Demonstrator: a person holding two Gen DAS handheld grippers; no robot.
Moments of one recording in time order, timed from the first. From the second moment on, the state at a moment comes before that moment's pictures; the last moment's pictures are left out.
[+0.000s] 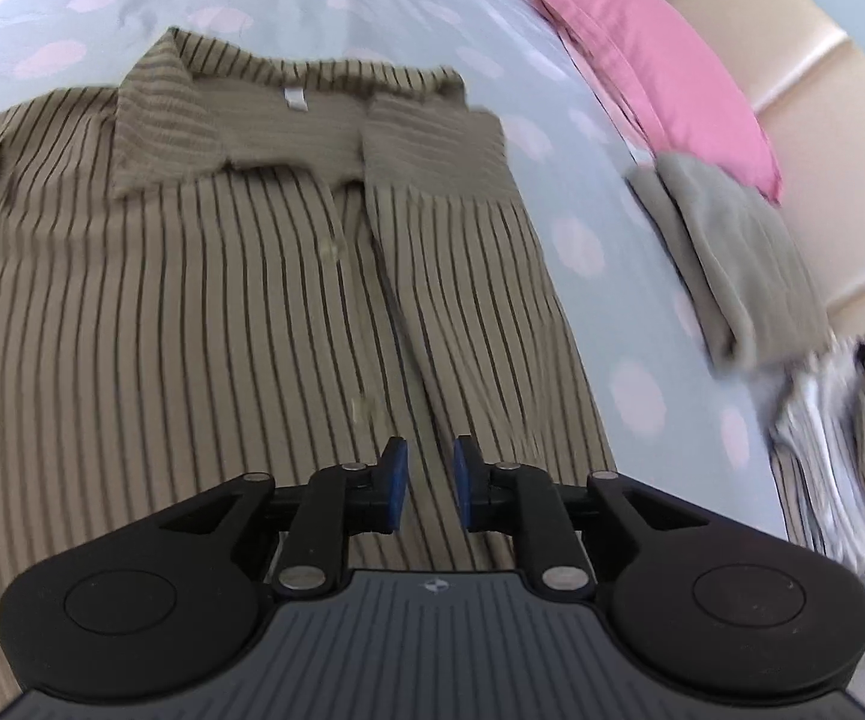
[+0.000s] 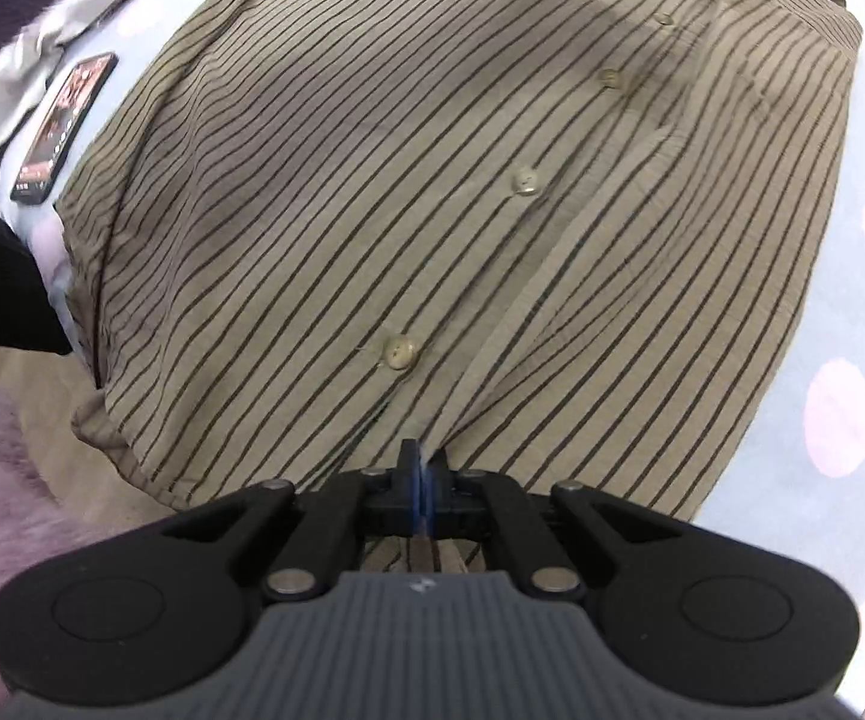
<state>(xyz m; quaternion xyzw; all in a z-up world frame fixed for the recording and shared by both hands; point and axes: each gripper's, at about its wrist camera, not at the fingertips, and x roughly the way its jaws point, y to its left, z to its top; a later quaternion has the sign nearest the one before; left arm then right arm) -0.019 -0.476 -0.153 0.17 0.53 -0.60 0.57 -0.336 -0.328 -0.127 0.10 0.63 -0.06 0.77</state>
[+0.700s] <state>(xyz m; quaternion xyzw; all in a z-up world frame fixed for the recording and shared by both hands) -0.152 -0.292 -0.167 0.18 0.56 -0.61 0.53 -0.467 -0.312 -0.107 0.17 0.54 -0.13 0.81</state>
